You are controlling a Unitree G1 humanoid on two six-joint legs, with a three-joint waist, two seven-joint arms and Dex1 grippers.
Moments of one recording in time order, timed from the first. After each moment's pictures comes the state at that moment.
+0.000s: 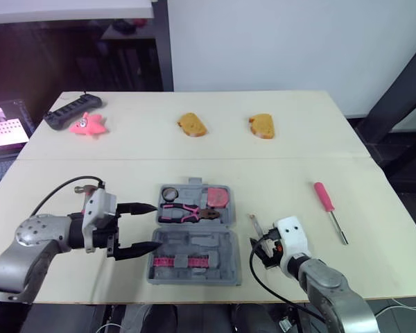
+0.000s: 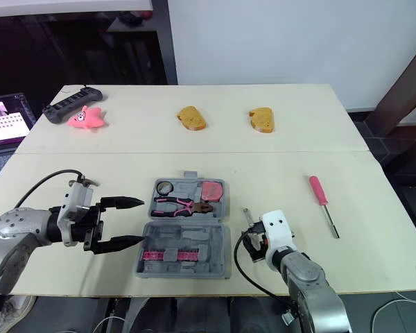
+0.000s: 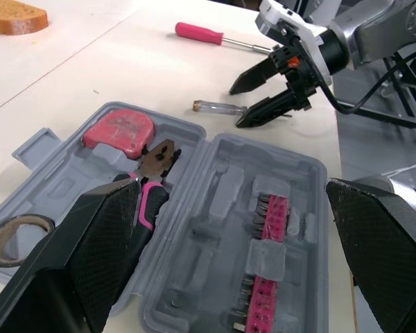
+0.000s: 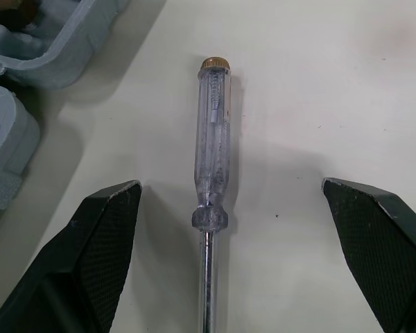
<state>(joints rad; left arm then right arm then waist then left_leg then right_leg) -0.01 0.81 0.14 -0.25 -0.58 0.28 -1.26 0.21 -0.27 0.05 -0.54 0.08 0.81 0.26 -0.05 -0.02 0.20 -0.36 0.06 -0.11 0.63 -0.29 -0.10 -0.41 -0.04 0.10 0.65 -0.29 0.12</state>
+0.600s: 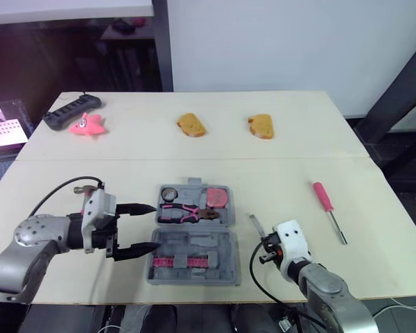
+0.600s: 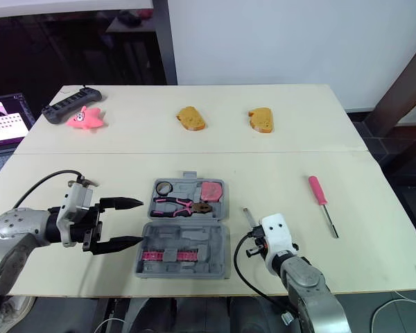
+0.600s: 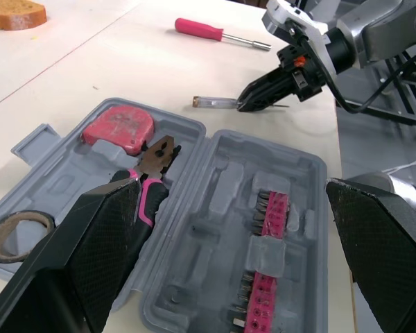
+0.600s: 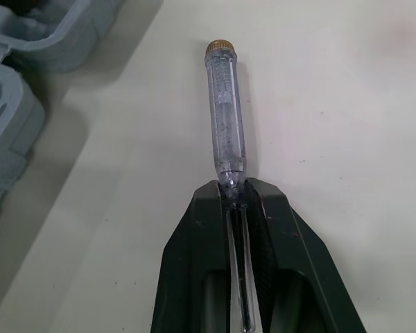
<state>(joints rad) -0.01 0.82 0.14 -0.25 -0.58 0.28 -1.26 0.24 -0.29 0.09 -0.55 0.08 0.79 0.25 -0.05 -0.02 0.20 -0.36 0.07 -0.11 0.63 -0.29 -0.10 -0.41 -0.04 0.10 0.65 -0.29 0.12</state>
